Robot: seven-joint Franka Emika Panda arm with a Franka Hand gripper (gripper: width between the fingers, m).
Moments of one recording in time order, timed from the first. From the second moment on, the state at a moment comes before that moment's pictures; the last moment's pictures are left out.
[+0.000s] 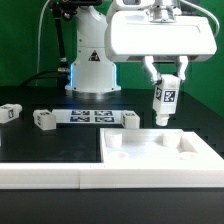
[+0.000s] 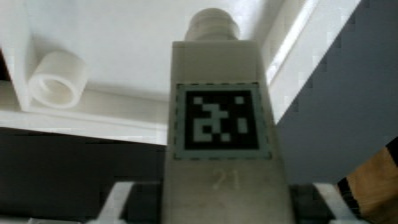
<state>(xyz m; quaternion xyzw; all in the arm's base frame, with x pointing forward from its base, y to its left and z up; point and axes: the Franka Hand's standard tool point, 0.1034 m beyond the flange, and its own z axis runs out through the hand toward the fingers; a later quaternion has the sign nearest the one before) 0.557 0.097 0.137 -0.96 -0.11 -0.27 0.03</state>
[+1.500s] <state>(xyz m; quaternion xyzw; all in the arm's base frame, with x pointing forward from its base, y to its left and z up) 0.613 0.109 0.105 -0.95 -0.11 -0.29 0.03</state>
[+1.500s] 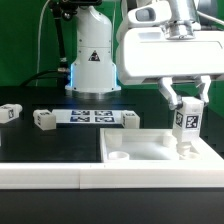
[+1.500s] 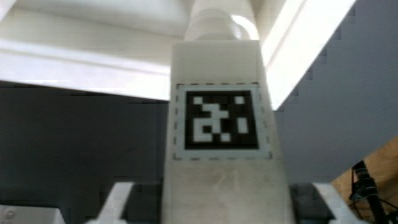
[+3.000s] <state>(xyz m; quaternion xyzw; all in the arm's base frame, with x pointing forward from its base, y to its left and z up) 0.609 0.118 0.084 -0.95 -0.11 -0.29 0.04</state>
